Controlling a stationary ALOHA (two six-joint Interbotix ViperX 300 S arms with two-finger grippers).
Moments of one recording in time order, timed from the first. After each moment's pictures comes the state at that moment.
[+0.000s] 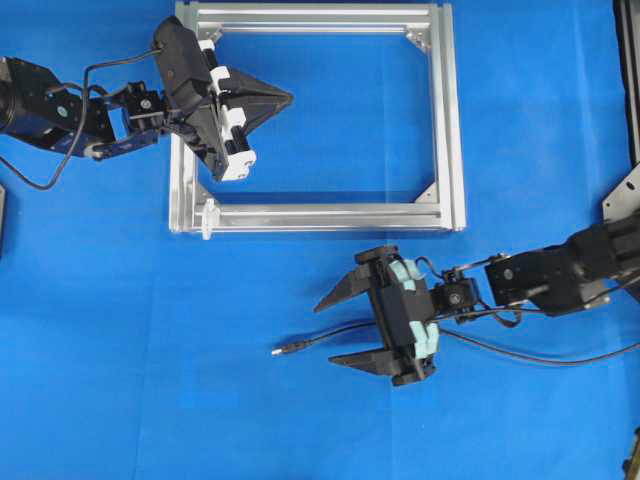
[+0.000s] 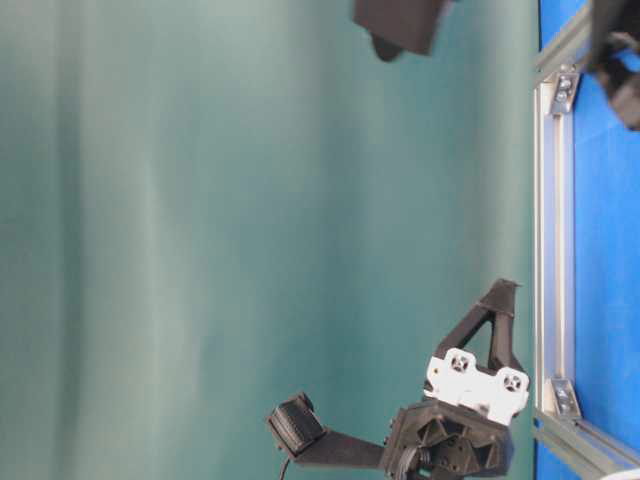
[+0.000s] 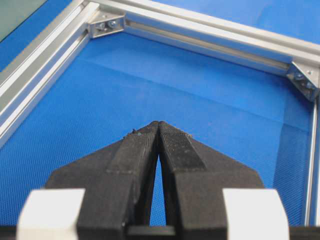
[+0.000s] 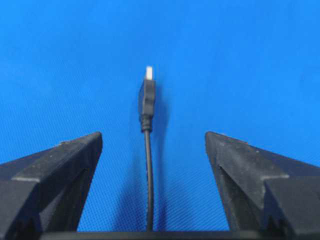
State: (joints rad) left arm 0.27 0.14 0.86 -0.09 -0.77 0.00; right arm 0.26 0.31 0.81 0.00 -0.72 0.13
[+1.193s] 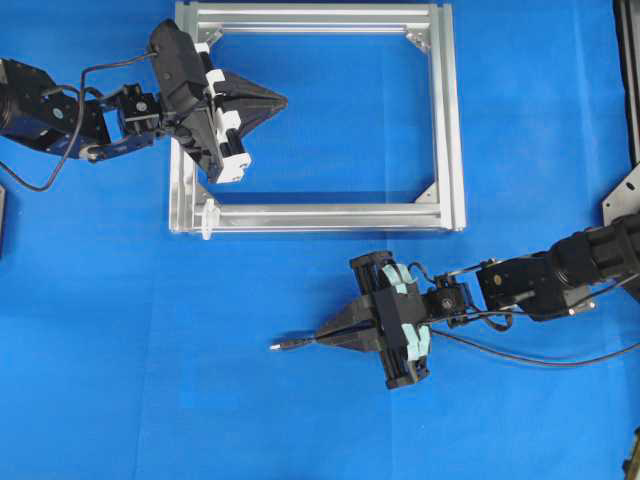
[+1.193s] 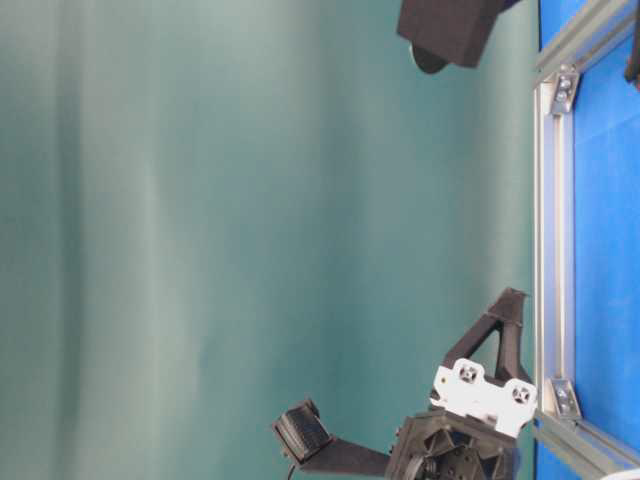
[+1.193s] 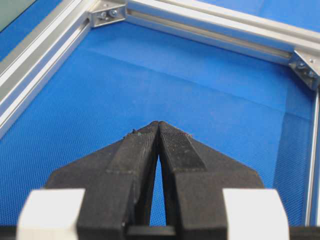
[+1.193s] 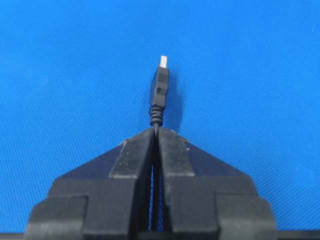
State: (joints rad) left arm 0.27 0.14 0.88 -0.09 -0.77 0.00; right arm 0.27 0.36 0.79 0.00 -0.76 0.14
